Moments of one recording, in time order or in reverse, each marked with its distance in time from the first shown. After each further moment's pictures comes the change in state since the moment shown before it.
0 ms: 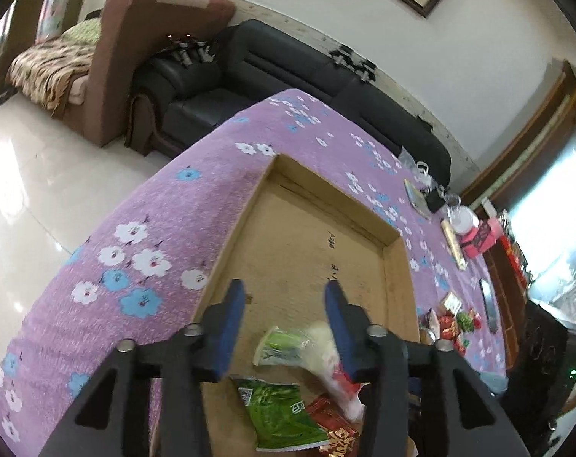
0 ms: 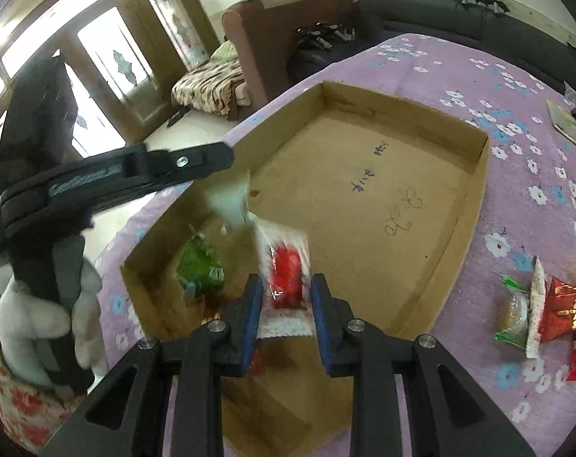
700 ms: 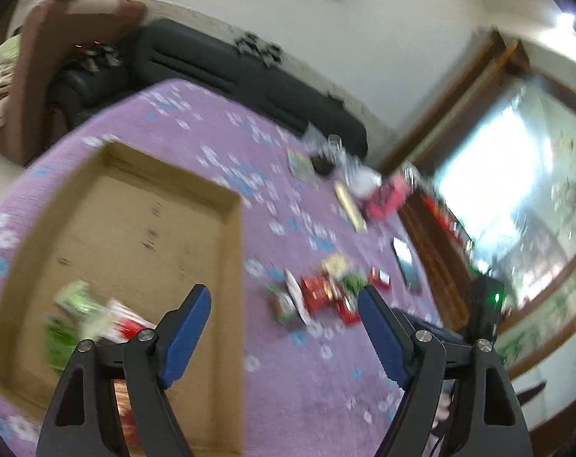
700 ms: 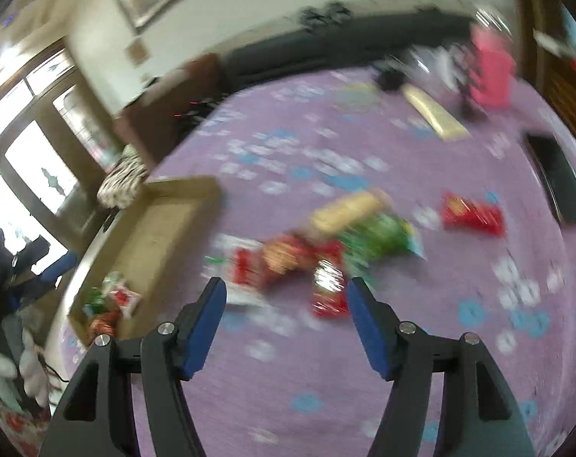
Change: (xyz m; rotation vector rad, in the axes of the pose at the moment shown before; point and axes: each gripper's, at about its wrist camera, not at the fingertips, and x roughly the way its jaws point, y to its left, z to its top) left arm 0.000 -0.145 -0.050 0.178 0.077 -0.254; right arm -0.154 -0.203 -0.097 0.396 -0.218 -0.223
